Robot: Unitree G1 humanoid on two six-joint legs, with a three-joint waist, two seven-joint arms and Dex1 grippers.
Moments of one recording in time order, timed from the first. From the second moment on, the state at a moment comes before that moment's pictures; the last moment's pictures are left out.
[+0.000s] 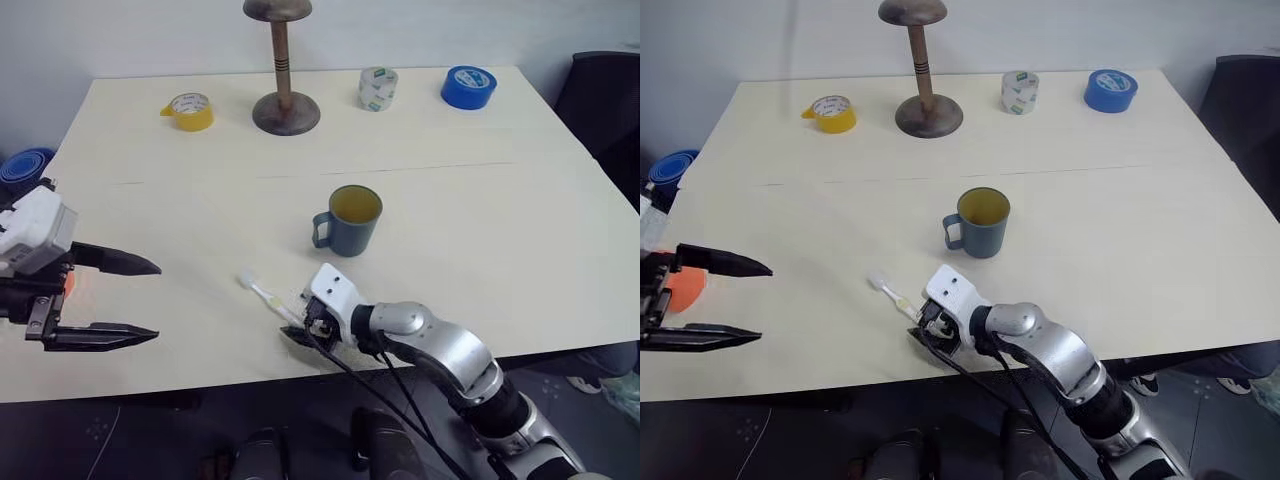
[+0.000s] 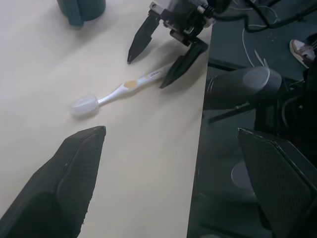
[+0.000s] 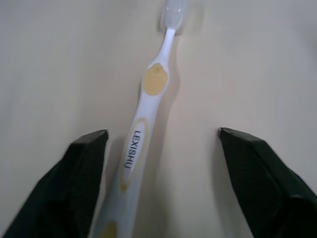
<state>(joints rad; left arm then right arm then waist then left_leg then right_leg) -0.02 1.35 0.64 -0.35 -0.73 0.77 -1.41 -0.47 -0.33 0.52 -0.39 0.29 0.90 0.42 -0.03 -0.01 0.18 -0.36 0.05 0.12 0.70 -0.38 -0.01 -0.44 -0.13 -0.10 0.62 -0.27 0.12</state>
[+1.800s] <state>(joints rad) -0.43 1.22 0.33 -0.26 -0.80 0.79 -1.26 -0.71 -0.08 0.00 0.04 0.31 0.33 0.35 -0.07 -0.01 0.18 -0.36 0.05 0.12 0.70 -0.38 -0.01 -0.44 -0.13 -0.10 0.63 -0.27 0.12</state>
